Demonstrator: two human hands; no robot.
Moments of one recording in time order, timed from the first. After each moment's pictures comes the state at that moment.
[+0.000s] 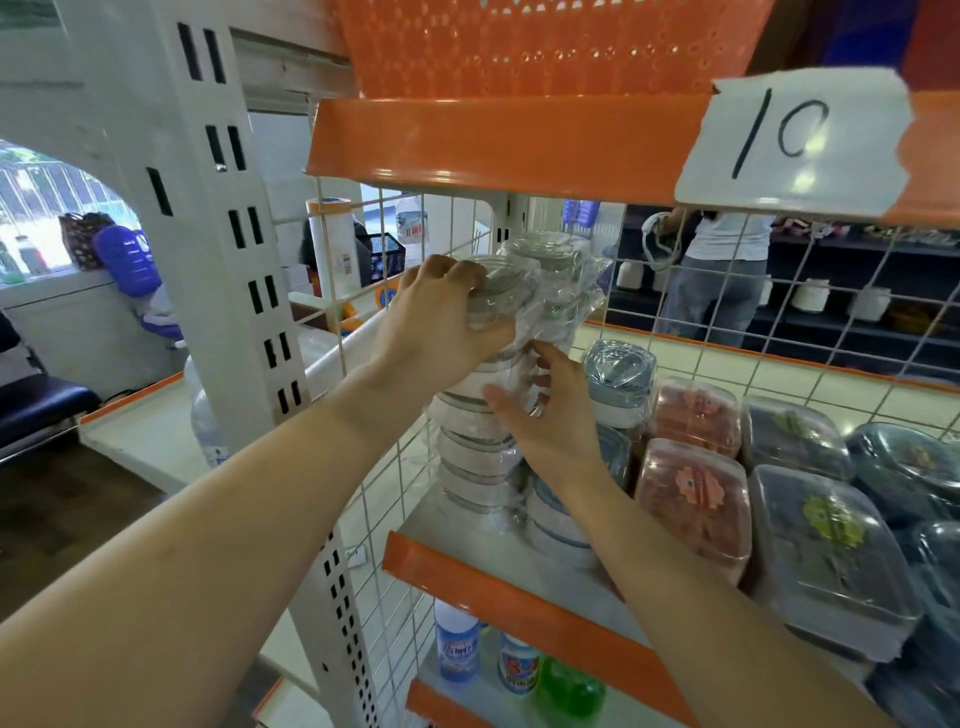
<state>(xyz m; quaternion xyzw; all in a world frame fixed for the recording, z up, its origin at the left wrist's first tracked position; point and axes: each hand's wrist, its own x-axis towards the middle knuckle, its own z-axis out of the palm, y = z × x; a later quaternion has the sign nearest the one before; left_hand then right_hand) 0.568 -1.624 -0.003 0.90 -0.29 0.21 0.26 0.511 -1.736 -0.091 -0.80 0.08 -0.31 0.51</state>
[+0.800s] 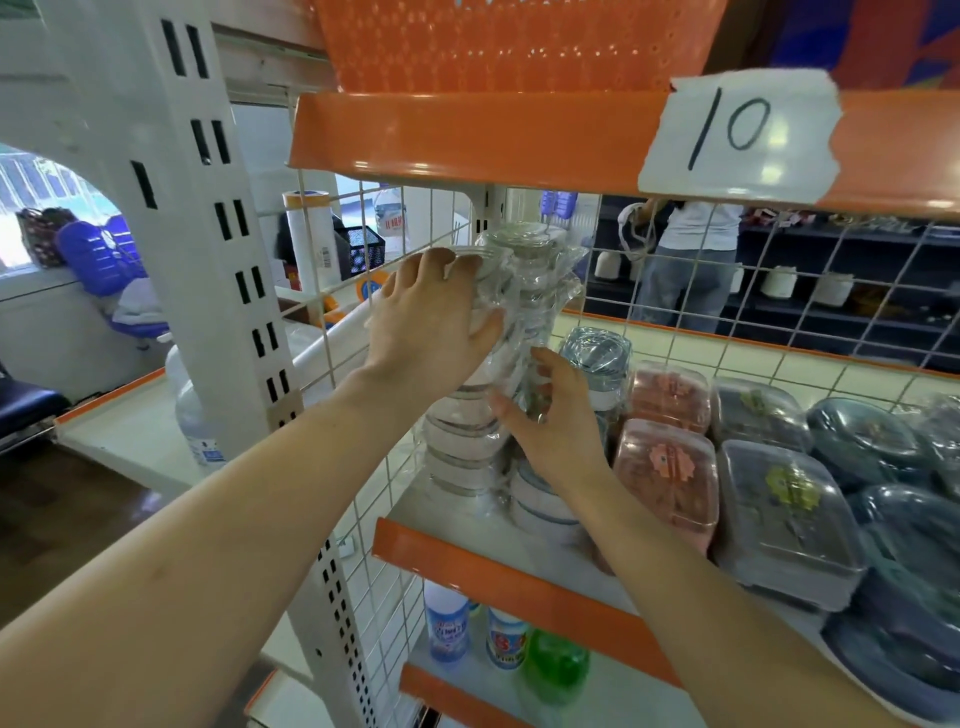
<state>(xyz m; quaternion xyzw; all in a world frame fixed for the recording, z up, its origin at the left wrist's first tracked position) 0.541 -1.624 -0.002 0.90 -0.31 0.25 0.18 0.487 -1.742 -0.097 -0.81 0.10 -0.31 0.48</state>
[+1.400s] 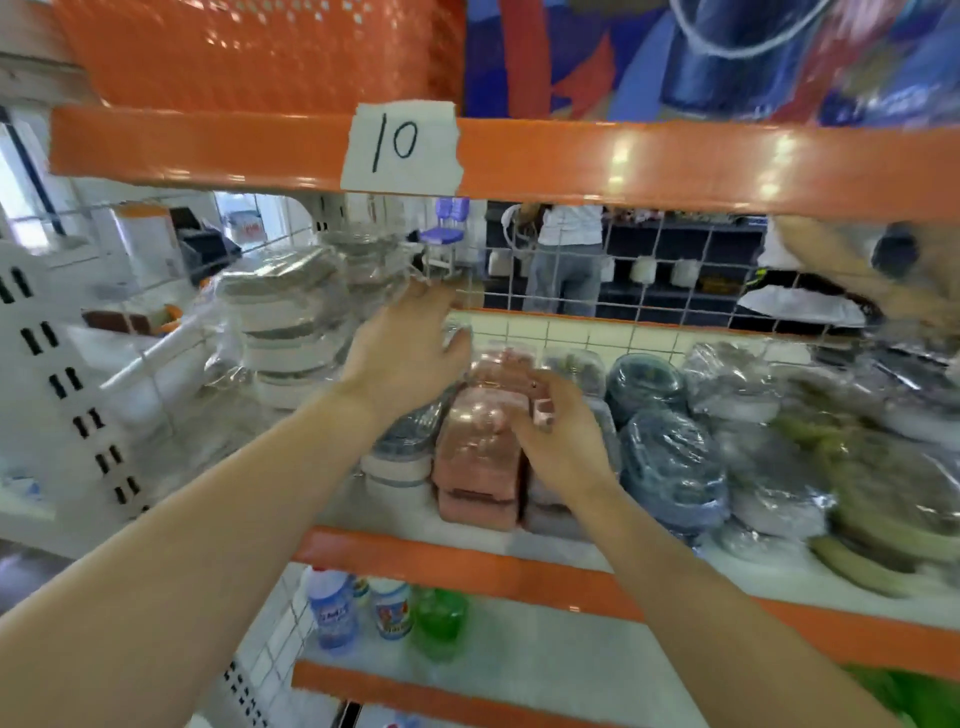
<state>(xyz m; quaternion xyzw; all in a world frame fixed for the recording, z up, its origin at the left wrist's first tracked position) 0.447 -1.706 -0.008 0.85 -0.42 0.17 0.26 0.348 -1.829 -0.095 -0.83 0.22 -0.31 0.39</state>
